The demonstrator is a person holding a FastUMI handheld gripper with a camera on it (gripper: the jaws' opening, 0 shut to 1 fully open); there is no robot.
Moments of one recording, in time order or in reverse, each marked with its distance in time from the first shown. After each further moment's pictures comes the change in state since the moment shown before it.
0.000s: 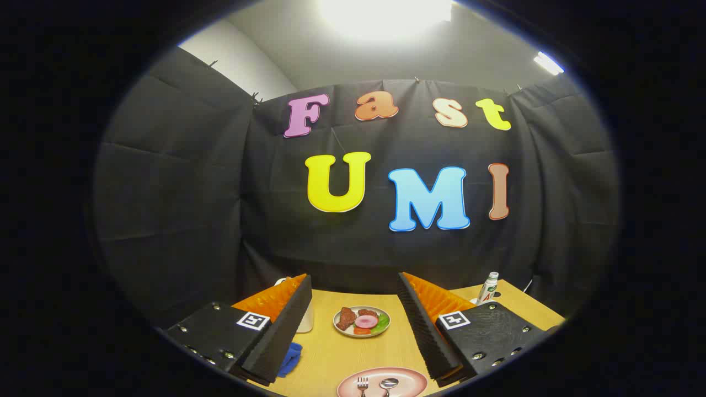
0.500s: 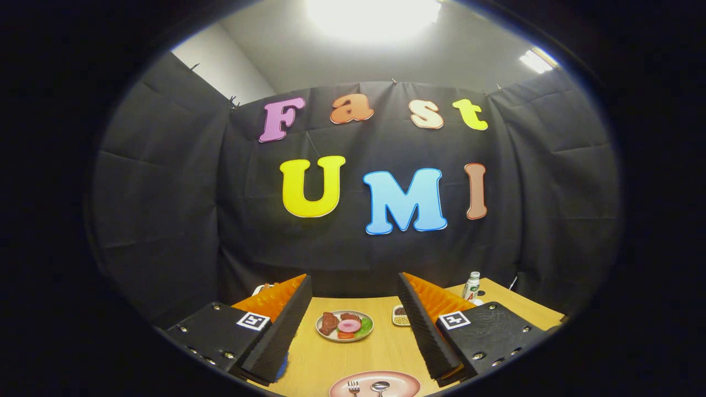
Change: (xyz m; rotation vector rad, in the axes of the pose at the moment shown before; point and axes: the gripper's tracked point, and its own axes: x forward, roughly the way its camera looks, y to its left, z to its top) arm 0.006 -0.033 -0.003 0.034 0.001 -0.111
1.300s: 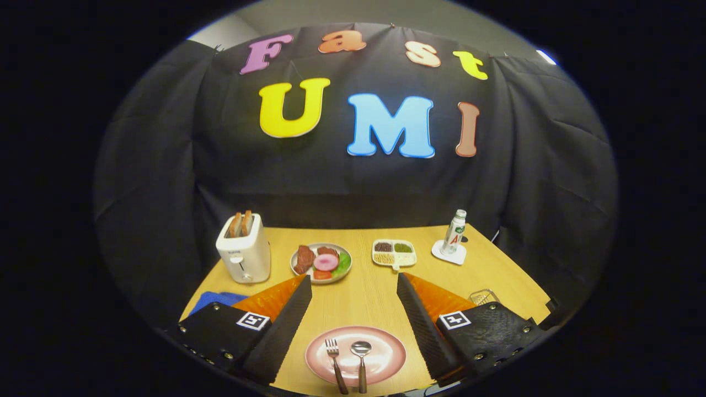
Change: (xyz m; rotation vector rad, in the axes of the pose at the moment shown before) arm -0.001 -0.030 -0.146 -0.064 0.476 -0.097
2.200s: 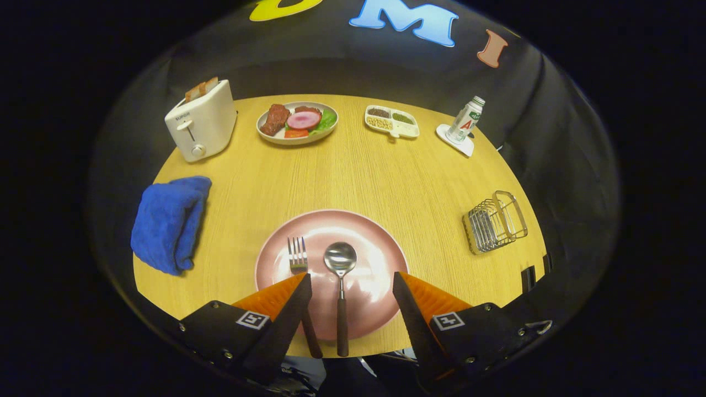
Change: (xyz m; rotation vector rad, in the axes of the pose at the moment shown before) arm 0.038 -0.014 -0.179 -0.085 0.609 -0.065
